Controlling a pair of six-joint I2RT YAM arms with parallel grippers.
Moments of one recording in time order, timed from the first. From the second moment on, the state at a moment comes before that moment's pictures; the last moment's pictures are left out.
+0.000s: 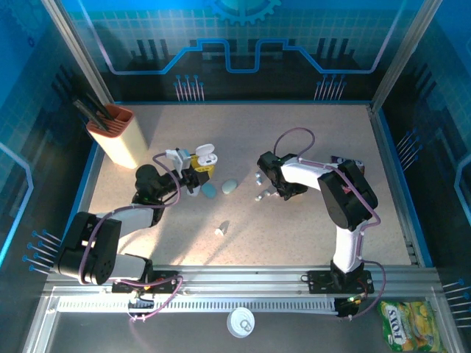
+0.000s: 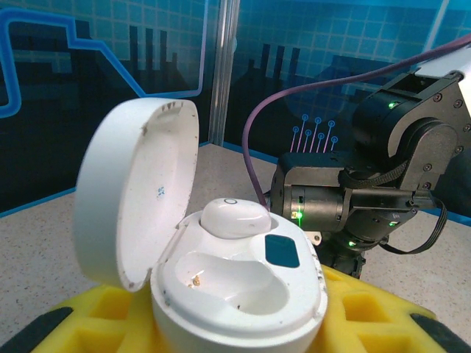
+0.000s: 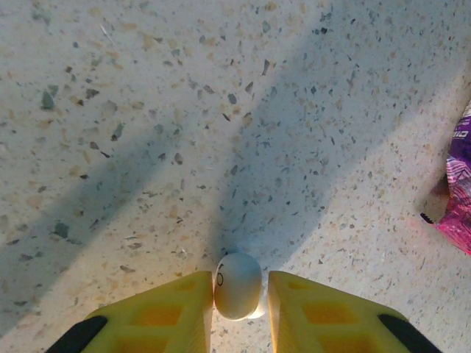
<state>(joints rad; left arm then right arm) -0.17 1.37 0.40 1.05 0.80 -0.17 0.55 1.92 1.19 -0.86 0.58 0.42</state>
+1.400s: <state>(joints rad) -0.41 1.62 0.61 1.07 0.70 -0.06 0.48 1.23 1.05 -0.72 -0.02 0.46</state>
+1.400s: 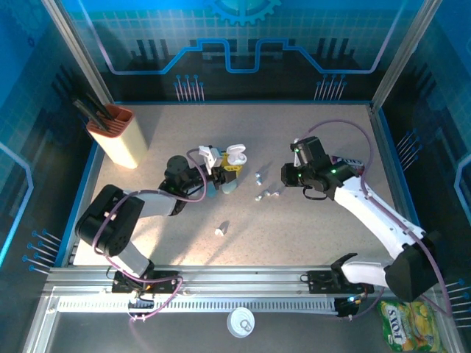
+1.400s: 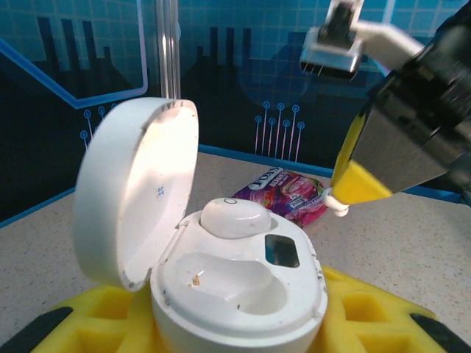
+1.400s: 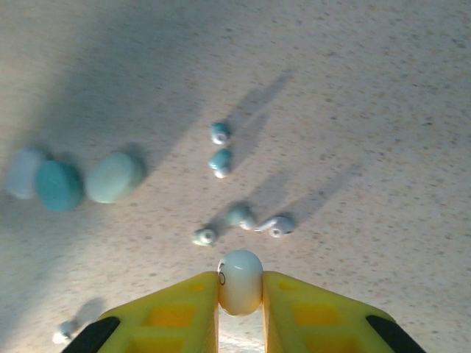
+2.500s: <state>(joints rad) -0.48 1.68 0.67 1.08 0.66 -0.04 0.68 1.47 1.35 -0.57 -0.18 0.51</state>
